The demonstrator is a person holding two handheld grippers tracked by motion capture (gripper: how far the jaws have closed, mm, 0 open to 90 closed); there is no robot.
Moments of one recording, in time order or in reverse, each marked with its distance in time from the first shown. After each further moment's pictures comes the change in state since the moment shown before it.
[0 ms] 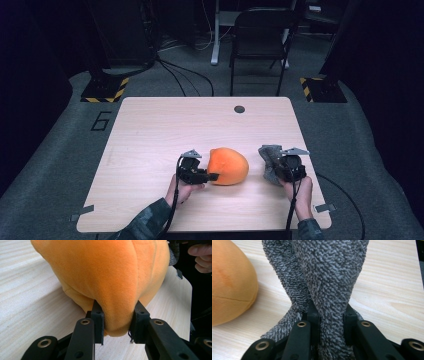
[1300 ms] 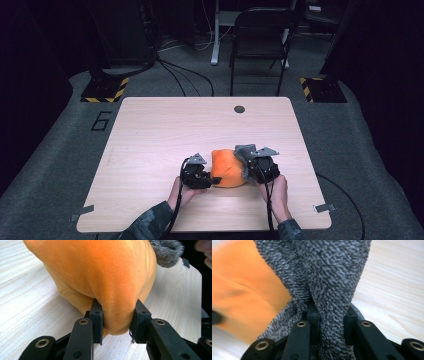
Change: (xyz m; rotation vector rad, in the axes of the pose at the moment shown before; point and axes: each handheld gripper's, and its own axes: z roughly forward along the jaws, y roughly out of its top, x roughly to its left) left arm -0.014 -0.006 0.007 0.009 0.044 0.122; right arm 0.078 0.016 0.005 -0.034 0.048 -0.129
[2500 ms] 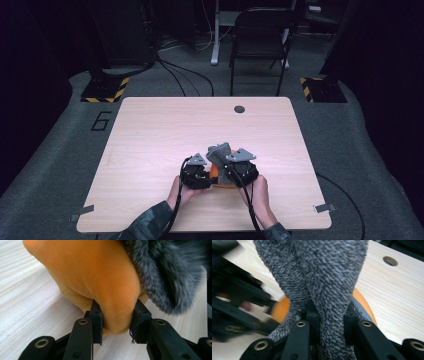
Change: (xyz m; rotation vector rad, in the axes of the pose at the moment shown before) left arm 0.000 0.000 -0.001 0.004 0.019 0.055; right arm 0.065 0.022 -0.015 -0.119 0.087 -0.168
